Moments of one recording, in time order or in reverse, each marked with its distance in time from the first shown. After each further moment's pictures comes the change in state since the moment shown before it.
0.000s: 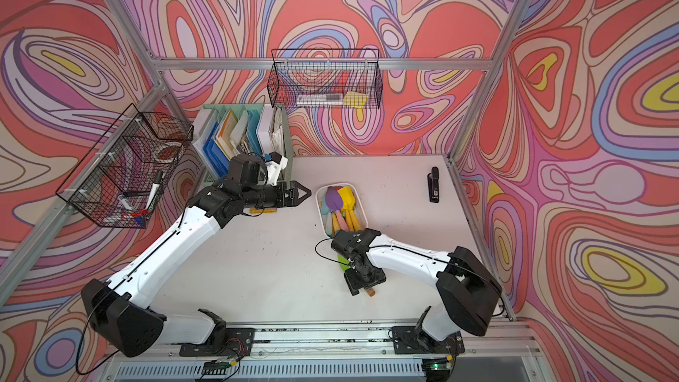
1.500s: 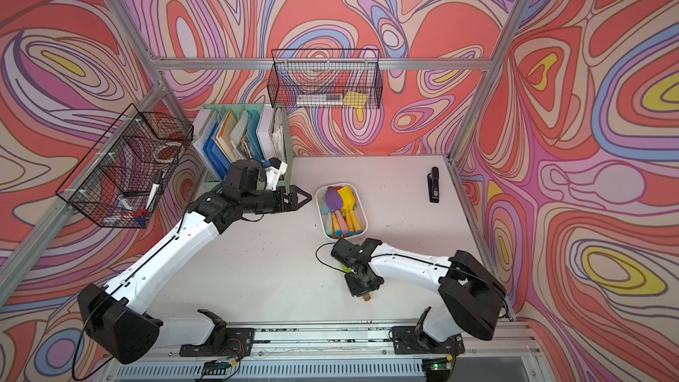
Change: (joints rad) left arm -0.006 -0.039 -0.087 0.034 0.048 -0.055; right arm 0.051 -0.076 -0.084 0.094 0.022 0.081
